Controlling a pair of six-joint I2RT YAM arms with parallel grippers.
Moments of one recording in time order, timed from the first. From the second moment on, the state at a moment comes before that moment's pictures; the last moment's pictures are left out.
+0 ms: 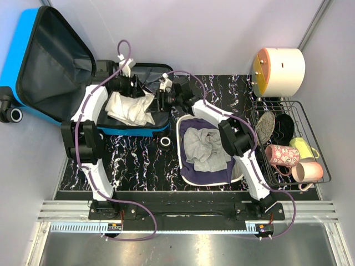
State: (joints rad) left arm 0.01 1.93 1.70 -0.57 0.66 0.16; right arm 0.62 2.43 2.02 0.02 -0.72 0.64
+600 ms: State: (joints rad) left arm 0.26 2.07 1.94 -0.77 0.59 0.25; right arm 0.67 2.52 2.37 0.09 -0.68 0.55
